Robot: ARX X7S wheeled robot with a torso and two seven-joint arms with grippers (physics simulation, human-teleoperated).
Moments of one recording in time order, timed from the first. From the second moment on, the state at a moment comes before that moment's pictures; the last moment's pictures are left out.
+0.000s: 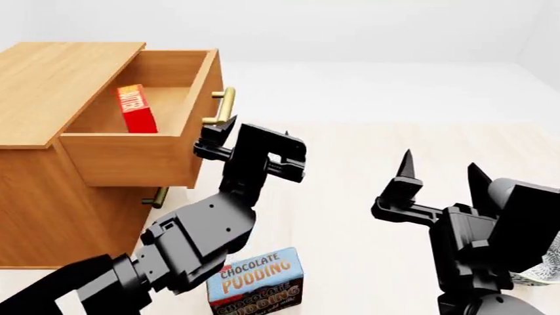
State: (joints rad) left arm -1.06 -0.29 1.24 -0.33 -0.77 -0.09 -0.70; right arm 0.29 0.61 -0.20 -0.79 0.92 0.53 0.92
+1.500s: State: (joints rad) left arm -0.90 -0.88 1.13 0.11 -0.79 -0.01 -0.87; right arm 0.32 0.60 -0.27 -0.81 0.90 0.55 0.94
